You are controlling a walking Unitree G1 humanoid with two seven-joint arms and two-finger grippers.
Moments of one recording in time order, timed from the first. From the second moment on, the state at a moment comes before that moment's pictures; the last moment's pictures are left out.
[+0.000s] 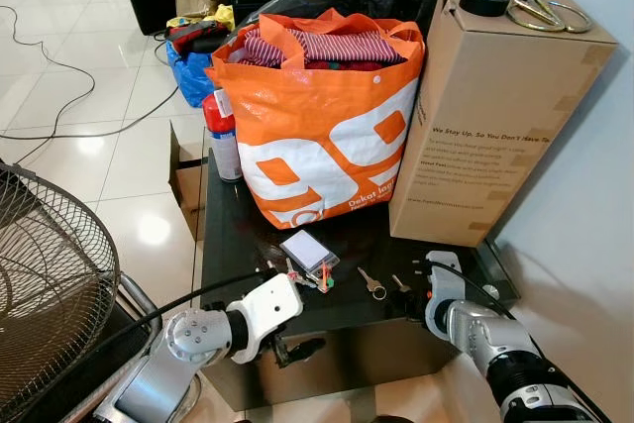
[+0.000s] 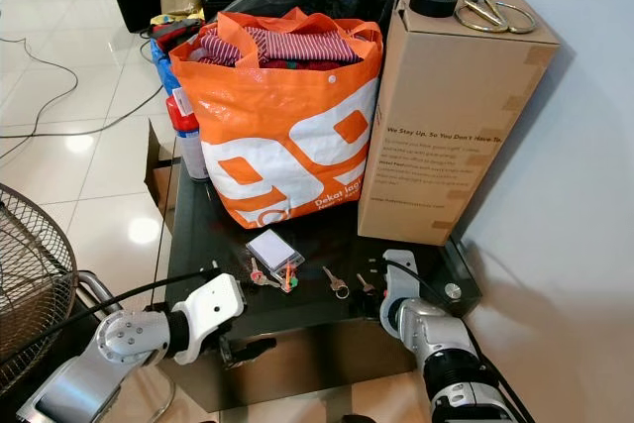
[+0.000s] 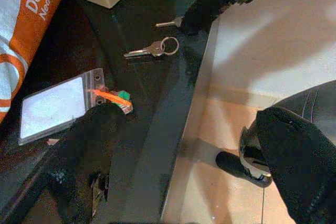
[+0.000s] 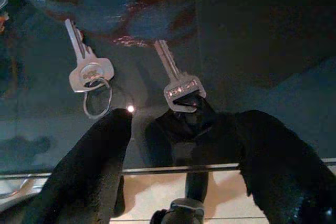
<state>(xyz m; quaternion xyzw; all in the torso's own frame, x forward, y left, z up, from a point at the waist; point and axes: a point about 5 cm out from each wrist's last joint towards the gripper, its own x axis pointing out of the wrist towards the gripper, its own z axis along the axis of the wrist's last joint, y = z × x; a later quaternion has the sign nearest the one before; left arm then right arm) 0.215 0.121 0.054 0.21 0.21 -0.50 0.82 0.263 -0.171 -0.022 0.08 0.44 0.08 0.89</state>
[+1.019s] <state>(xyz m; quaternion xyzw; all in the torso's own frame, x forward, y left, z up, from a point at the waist) 0.215 0.116 0.054 0.20 0.20 -0.50 0.82 0.260 -0.173 -0.024 0.08 0.46 0.08 0.88</state>
